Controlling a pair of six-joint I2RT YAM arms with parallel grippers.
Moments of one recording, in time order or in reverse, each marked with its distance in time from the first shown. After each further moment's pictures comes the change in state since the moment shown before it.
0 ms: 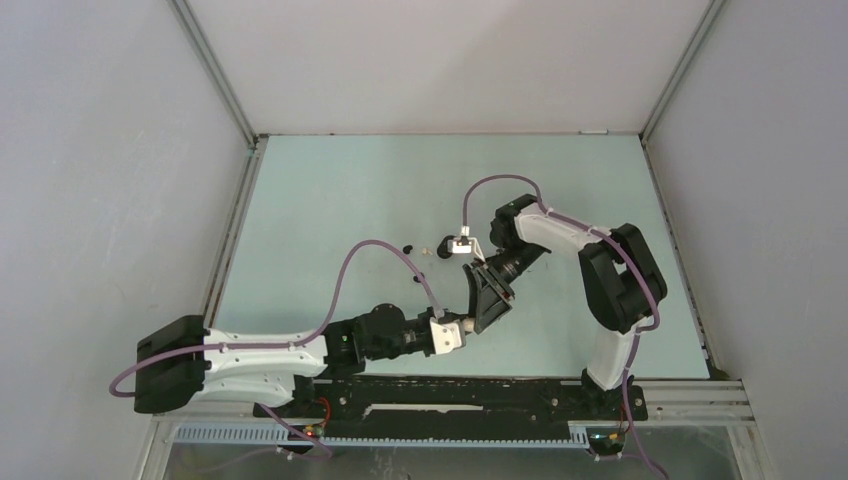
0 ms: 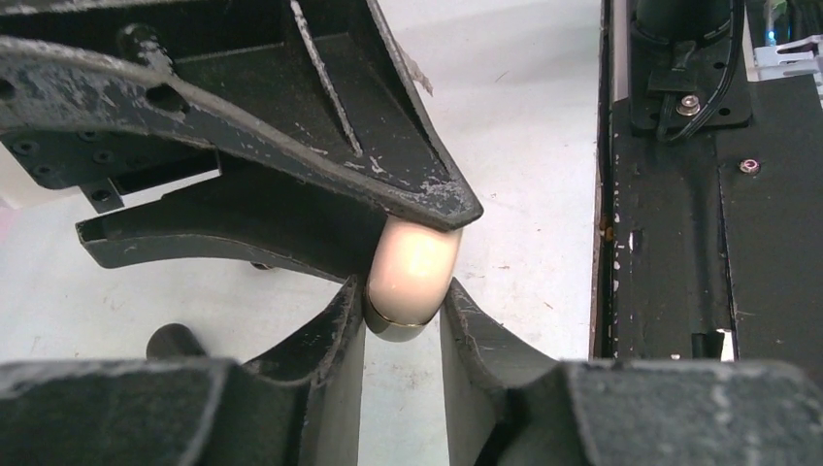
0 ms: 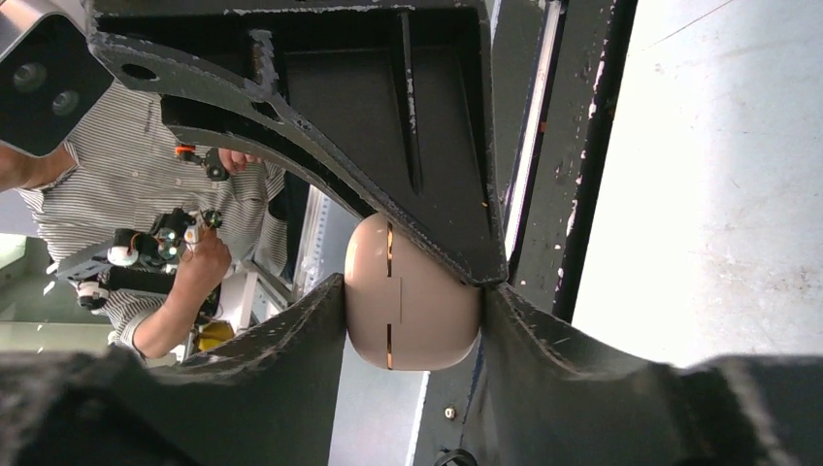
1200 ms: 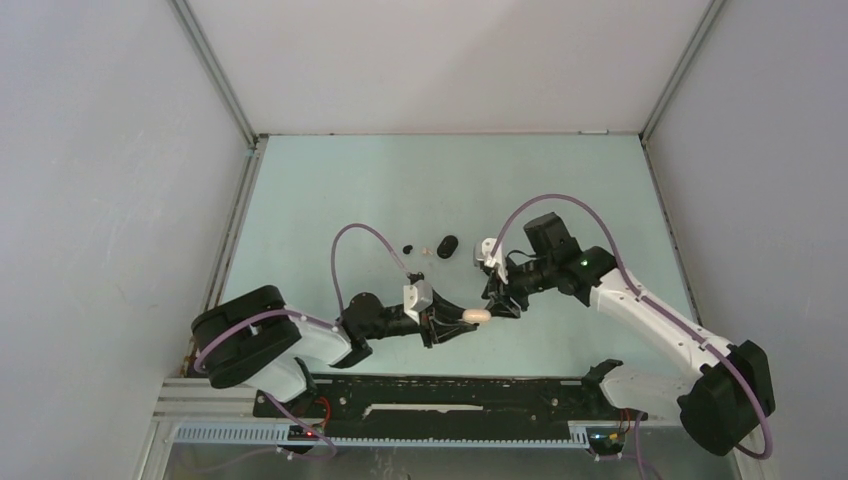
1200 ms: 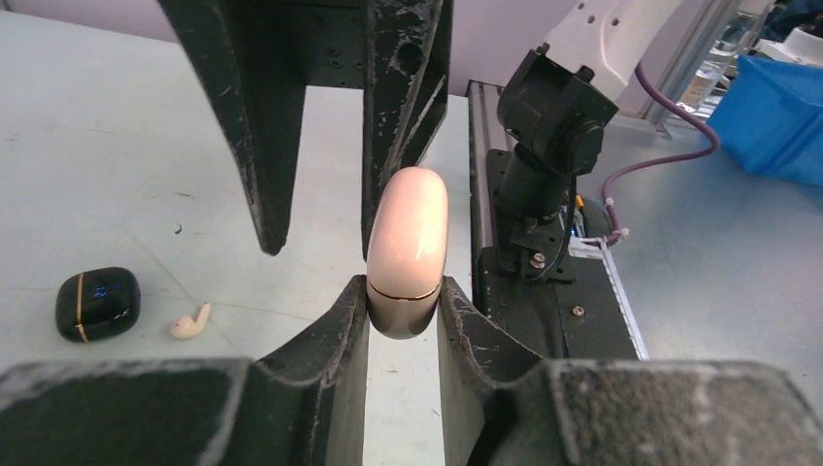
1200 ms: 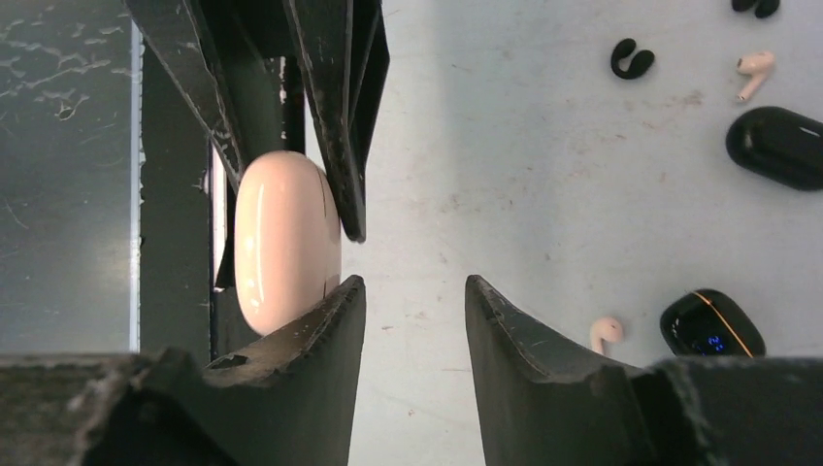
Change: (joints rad) left arm 0.275 0.386 -0.177 0.909 0.443 -0.565; right arm 0.008 -0.722 -0.428 0.940 0.509 0.566
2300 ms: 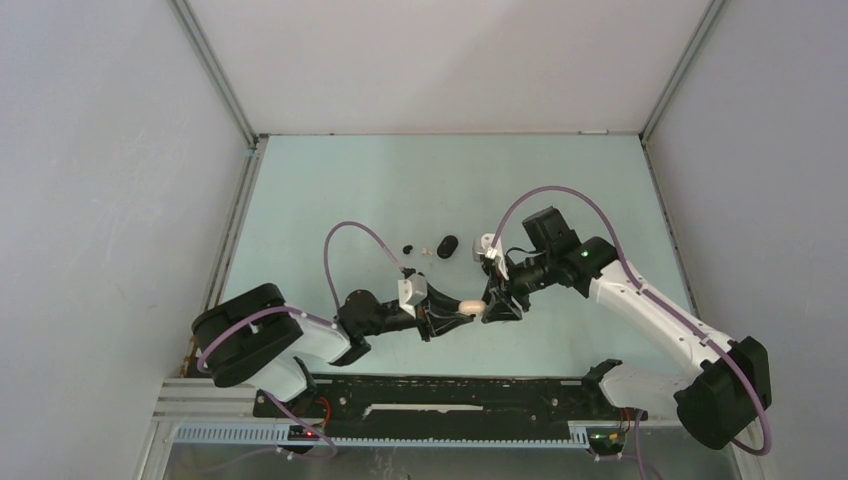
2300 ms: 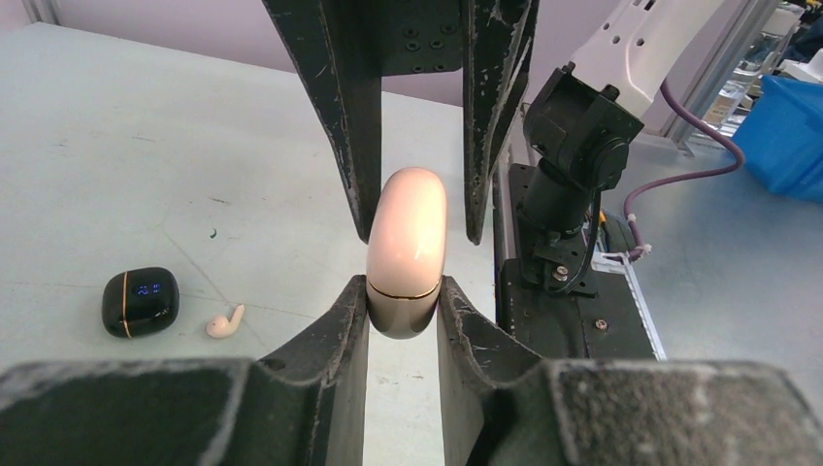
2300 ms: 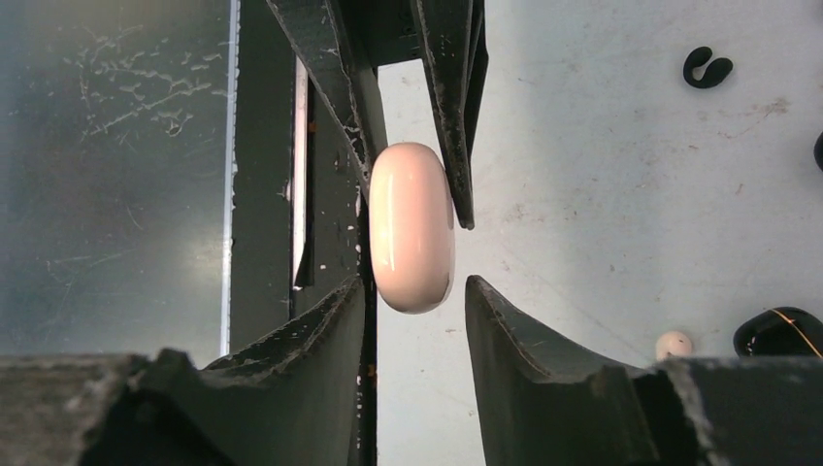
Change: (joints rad) left arm 0.049 0.014 -0.007 0.055 0.010 -0.019; right arm 0.017 0.038 0.090 -0.142 -0.094 0.029
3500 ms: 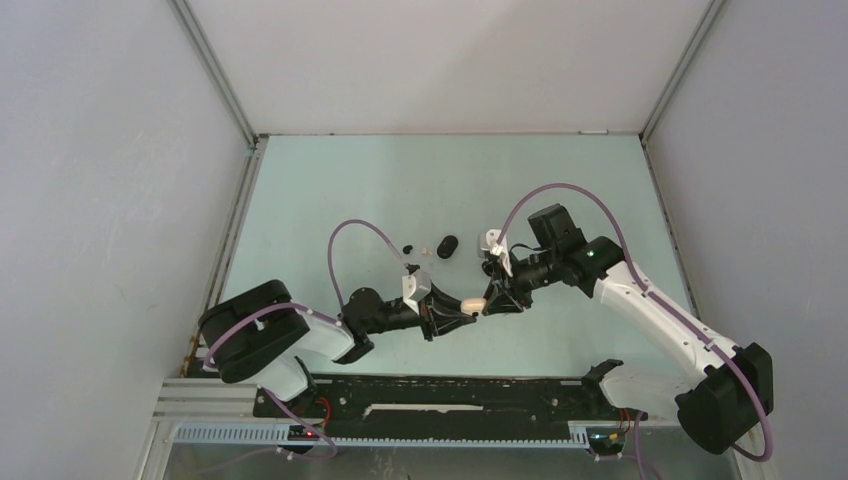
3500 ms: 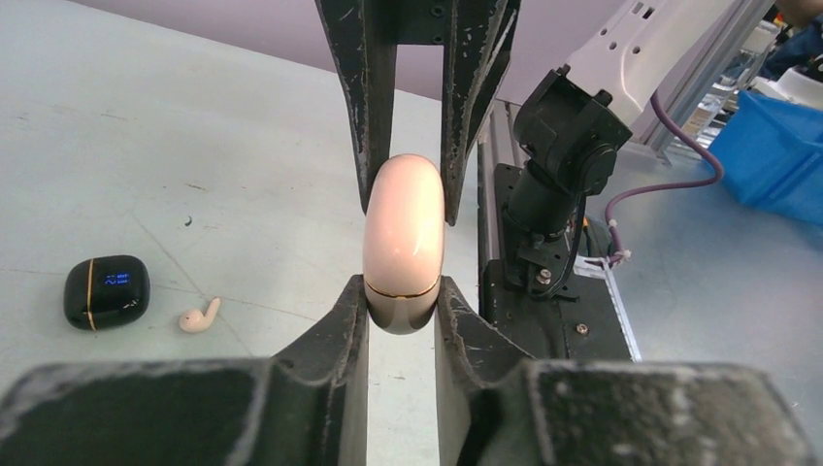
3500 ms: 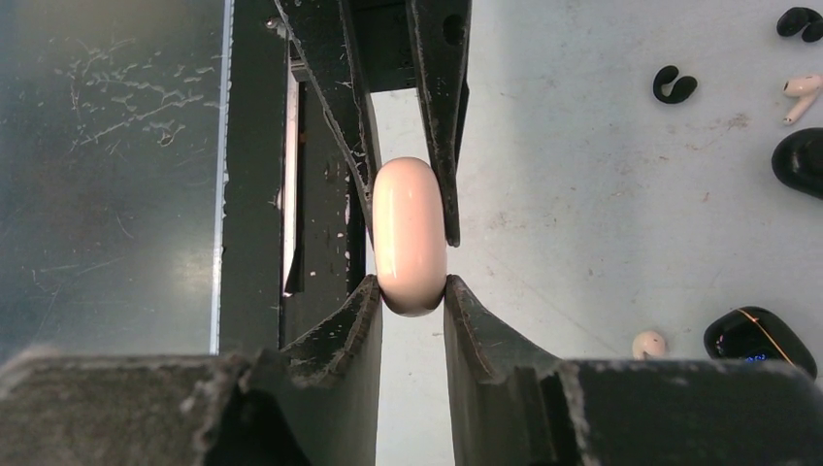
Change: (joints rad) left arm 0.000 0.040 0.025 0.002 0.010 -0.066; right arm -0.024 -0.021 0.008 0.014 -0.018 0.000
